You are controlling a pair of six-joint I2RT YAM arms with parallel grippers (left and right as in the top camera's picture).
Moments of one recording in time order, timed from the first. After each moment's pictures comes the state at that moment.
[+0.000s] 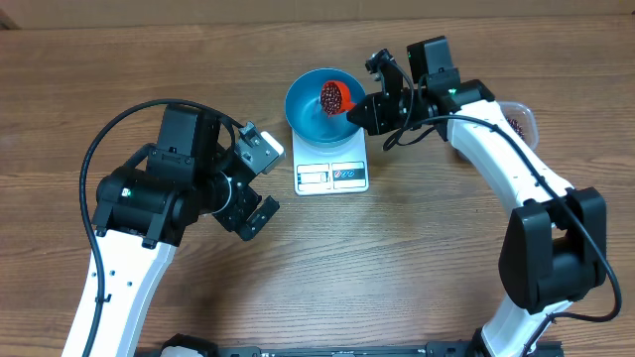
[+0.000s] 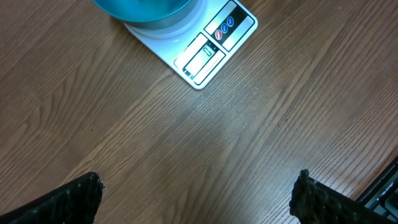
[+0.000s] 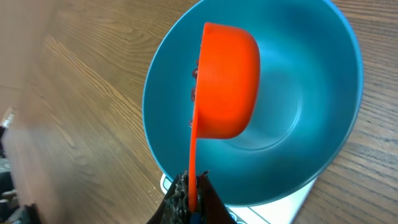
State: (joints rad) left arm -0.27 1.25 1.37 -1.22 0.21 0.47; right arm 0.27 1.90 1.50 -0.58 -0.63 0.04
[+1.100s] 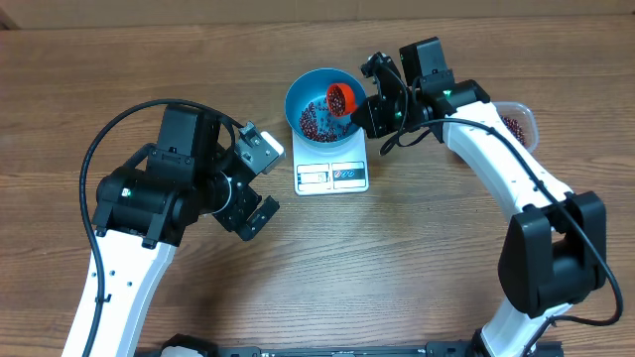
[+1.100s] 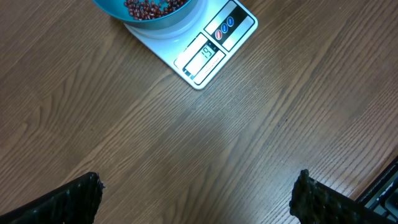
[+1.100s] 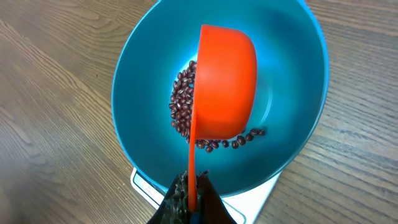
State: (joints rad) left arm -0.27 1.25 1.37 -1.22 0.21 0.47; right arm 0.30 1.89 1.51 -0.62 -0.49 -0.01
